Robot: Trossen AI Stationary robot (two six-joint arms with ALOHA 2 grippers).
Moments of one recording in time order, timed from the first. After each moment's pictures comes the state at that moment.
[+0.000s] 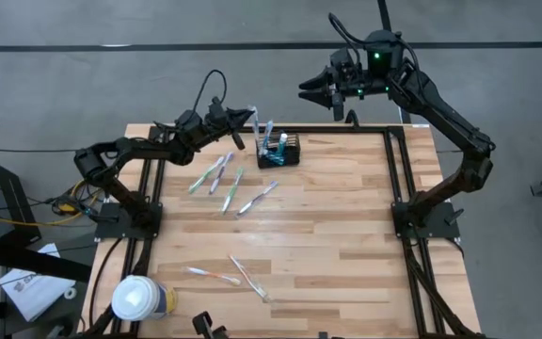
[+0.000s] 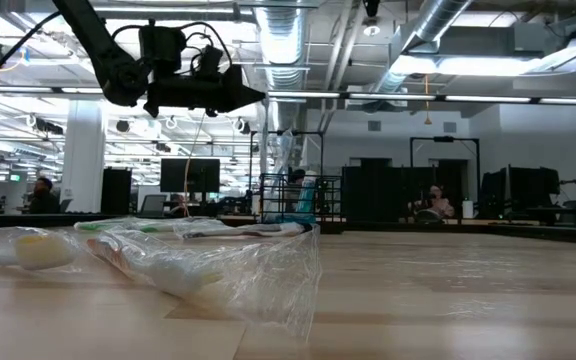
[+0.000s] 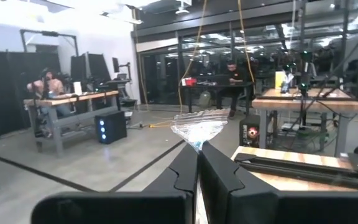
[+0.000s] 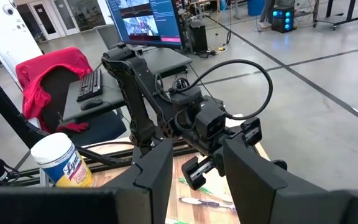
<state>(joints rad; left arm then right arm) 0.69 1.59 0.69 1.08 0.18 0.04 -0.63 1.49 1.81 -0.55 -0.60 0.05</state>
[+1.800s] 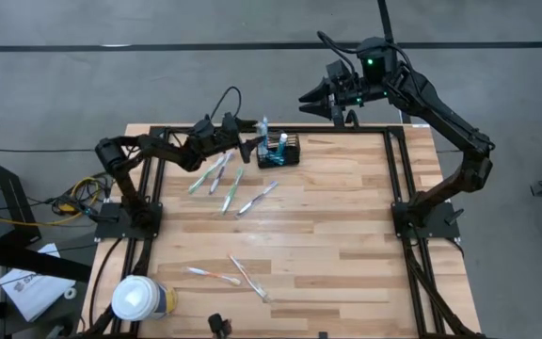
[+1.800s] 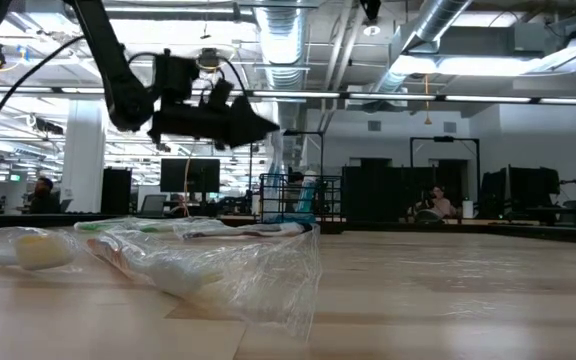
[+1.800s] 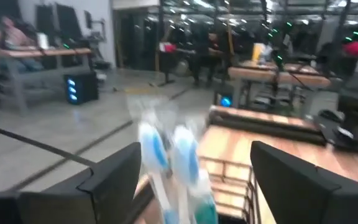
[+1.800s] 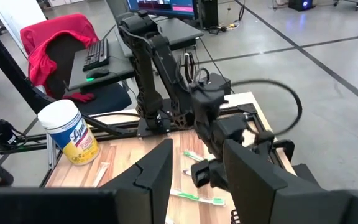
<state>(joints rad) 0.65 1.76 0.66 1.14 0.21 -0.03 -0.60 1.49 1.81 -0.67 -0.61 -0.06</state>
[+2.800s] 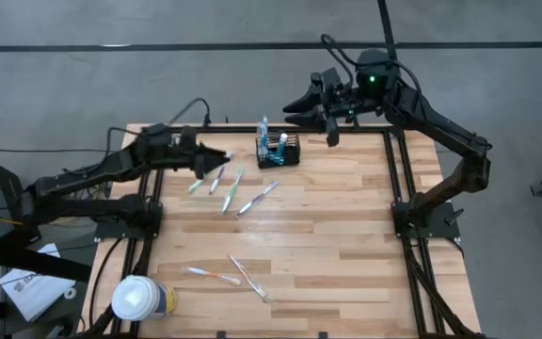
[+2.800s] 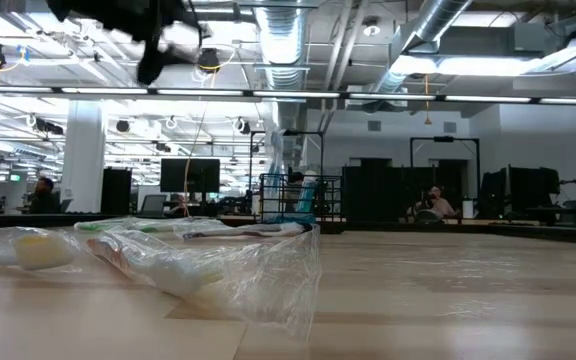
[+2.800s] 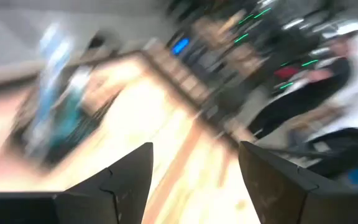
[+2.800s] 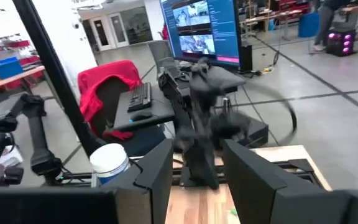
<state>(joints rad) 0.43 0.85 0.74 -0.18 0.17 -0.63 -0.39 1.49 1.81 -0.41 -0.54 0.12</state>
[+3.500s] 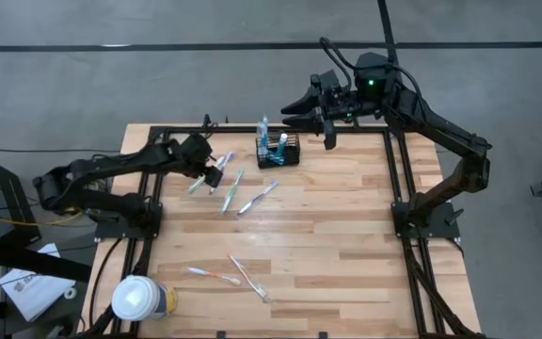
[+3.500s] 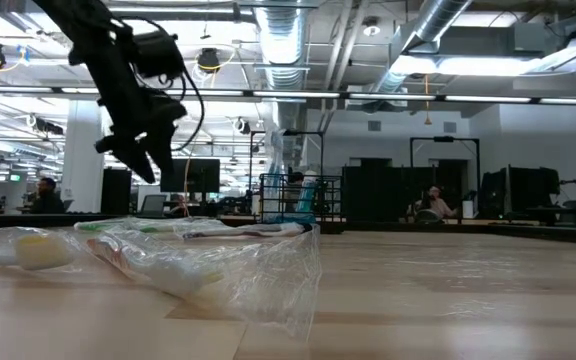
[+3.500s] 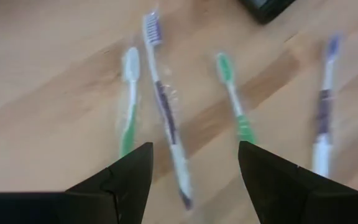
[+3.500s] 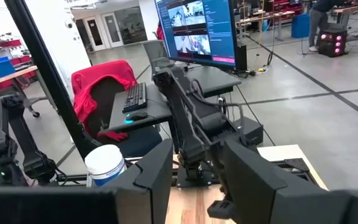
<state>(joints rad) 0.55 1.19 0.69 -0.54 -0.08 -0.43 -0.36 1.49 1.81 -0.41 -0.50 0.12</state>
